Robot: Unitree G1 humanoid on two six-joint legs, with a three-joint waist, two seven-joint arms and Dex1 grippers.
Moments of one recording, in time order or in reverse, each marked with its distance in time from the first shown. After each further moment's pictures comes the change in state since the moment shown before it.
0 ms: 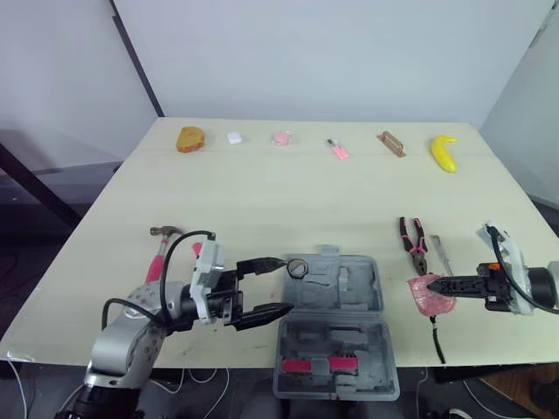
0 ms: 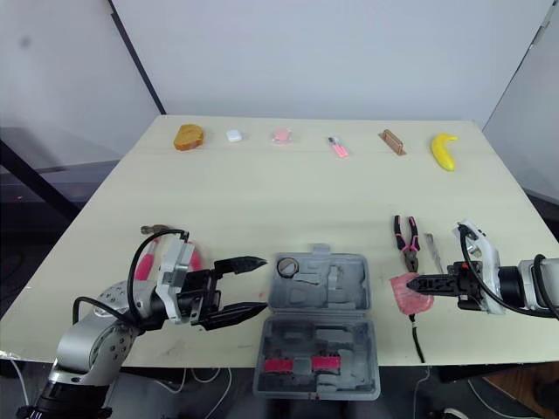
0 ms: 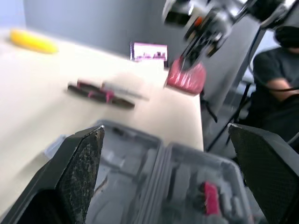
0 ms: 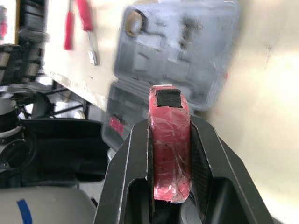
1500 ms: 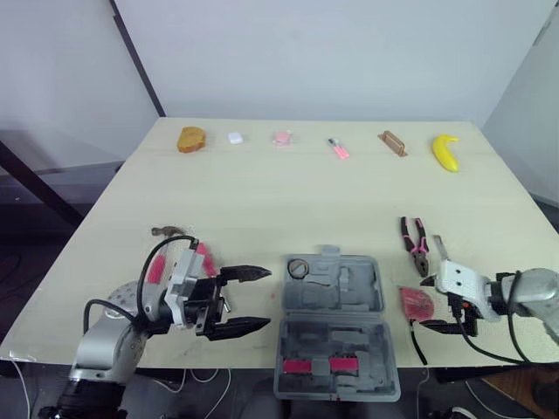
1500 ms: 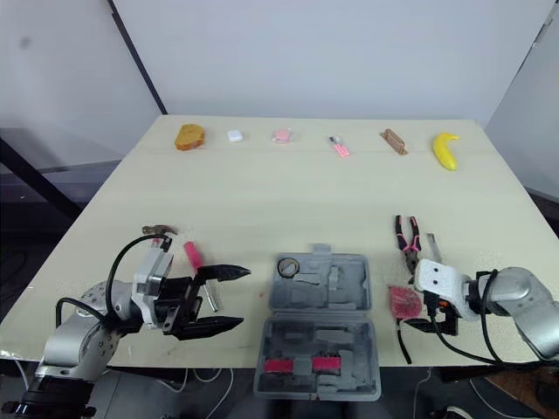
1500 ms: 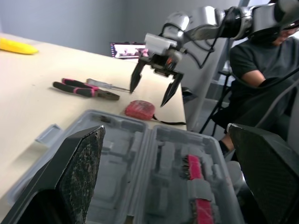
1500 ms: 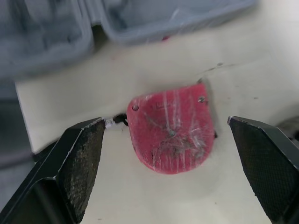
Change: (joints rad) left arm -0.017 0.078 -0.007 0.157 -0.006 -0.148 -0.171; right arm 0.115 0.080 0.368 -0.103 -1.670 -1.153 1.034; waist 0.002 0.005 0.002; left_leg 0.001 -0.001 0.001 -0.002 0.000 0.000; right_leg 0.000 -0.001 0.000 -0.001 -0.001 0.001
